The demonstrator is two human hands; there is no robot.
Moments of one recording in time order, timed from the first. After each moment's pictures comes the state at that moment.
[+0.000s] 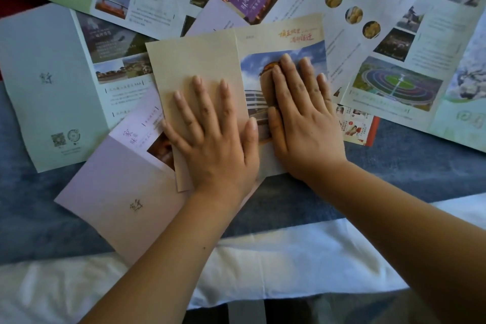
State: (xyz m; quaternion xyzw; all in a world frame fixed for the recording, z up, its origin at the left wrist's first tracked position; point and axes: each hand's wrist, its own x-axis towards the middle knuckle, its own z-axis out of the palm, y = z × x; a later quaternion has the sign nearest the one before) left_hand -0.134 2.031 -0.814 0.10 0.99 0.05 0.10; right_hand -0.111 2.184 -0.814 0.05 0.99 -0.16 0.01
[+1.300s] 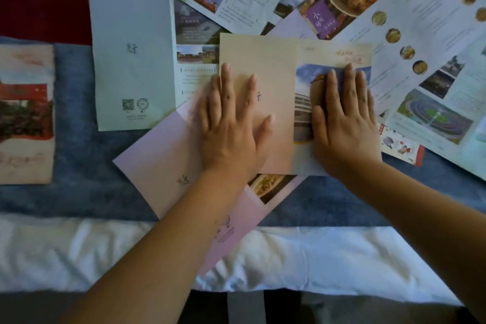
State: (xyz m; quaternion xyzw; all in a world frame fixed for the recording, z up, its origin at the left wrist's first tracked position) left_hand -0.166 1.953 -0.812 0.12 0.99 0.06 0.07; right_hand -0.132 2.155 -0.797 0.12 0.98 -0.13 0.13
